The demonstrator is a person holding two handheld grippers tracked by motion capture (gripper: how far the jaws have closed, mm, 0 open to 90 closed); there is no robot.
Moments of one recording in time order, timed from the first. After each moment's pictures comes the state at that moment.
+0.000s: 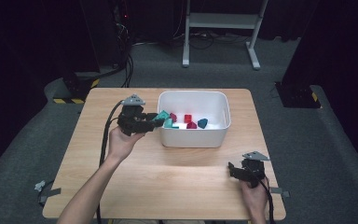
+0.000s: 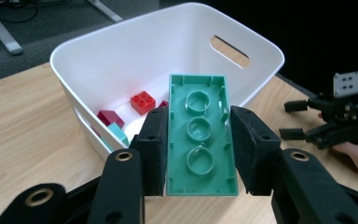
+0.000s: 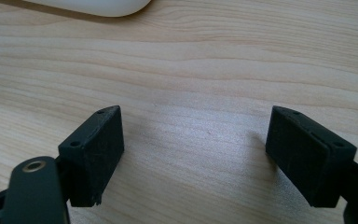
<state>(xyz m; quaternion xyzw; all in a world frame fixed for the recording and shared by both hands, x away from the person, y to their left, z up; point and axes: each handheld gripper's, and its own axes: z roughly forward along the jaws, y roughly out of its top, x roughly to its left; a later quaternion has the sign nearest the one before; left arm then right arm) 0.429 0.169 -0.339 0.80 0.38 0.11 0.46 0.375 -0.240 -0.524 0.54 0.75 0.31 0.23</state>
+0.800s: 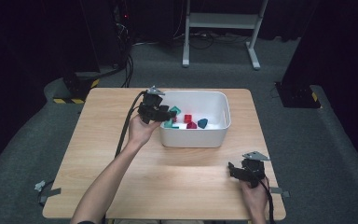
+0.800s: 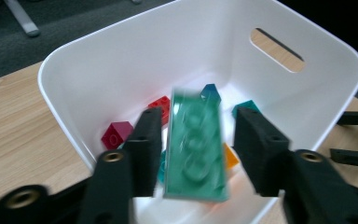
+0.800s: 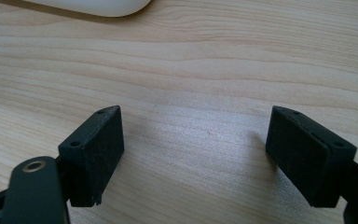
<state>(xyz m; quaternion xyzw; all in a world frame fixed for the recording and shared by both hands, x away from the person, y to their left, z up) 0.486 0.126 -0.363 0.81 0.40 0.13 0.41 0.375 -0.240 -0.524 0.54 0.75 0.31 0.23</state>
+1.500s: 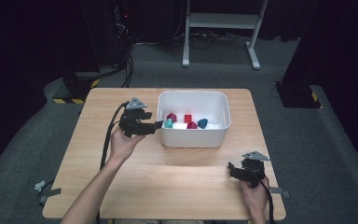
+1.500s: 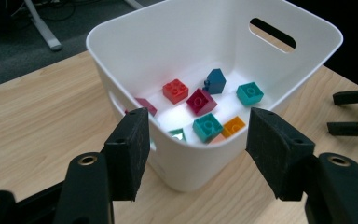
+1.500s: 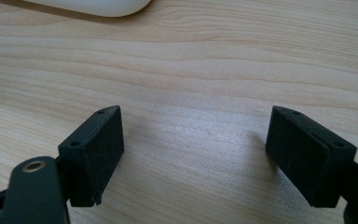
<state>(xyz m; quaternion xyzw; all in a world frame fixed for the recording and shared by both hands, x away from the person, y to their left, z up) 0.426 0.174 -0.362 0.79 0.40 0.17 0.43 0.375 -0.240 -0.524 0.54 0.75 0.31 0.23</state>
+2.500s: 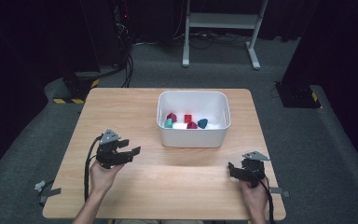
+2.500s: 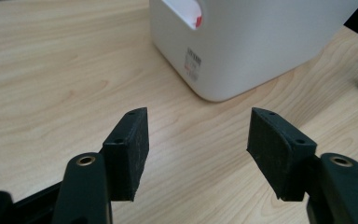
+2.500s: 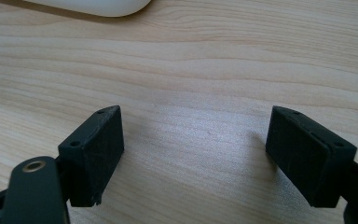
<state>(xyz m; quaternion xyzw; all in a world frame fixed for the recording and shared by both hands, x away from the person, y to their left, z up) 0.361 0.236 -0.437 0.76 0.46 0.17 0.42 0.375 -0.240 -0.524 0.54 0.75 0.31 0.23</state>
